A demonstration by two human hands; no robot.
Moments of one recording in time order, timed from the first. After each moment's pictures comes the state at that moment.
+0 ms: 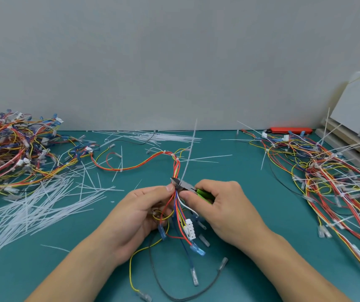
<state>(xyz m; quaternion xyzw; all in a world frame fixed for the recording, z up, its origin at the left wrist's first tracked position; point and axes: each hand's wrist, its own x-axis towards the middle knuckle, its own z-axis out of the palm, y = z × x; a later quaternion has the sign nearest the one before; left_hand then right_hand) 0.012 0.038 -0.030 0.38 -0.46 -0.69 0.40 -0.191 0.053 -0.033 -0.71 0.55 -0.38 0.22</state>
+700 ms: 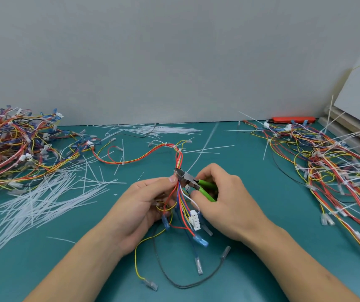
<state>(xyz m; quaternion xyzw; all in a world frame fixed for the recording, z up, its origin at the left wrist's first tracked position) 0.011 0.038 -0.031 0.38 -0.46 -0.69 0.41 -0.187 0.057 -0.037 -0.69 0.57 -0.39 0.23</state>
